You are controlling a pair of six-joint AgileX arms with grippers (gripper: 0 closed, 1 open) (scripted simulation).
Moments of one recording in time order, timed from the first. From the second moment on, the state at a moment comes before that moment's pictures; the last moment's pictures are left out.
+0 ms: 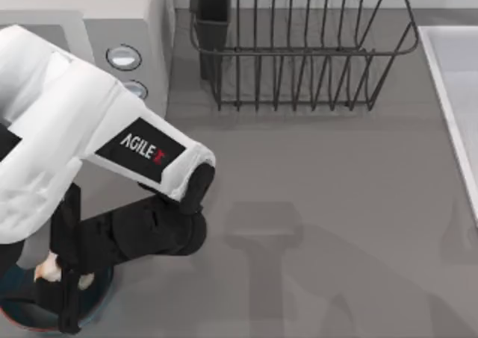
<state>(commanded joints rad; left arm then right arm) -0.61 2.31 1.17 -1.49 -0.73 -2.76 0.00 0.00 0.00 0.00 0.00 0.00</state>
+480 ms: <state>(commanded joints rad) -0.63 2.23 1.17 -1.51 -0.74 -2.76 0.00 0.00 0.00 0.00 0.00 0.00</state>
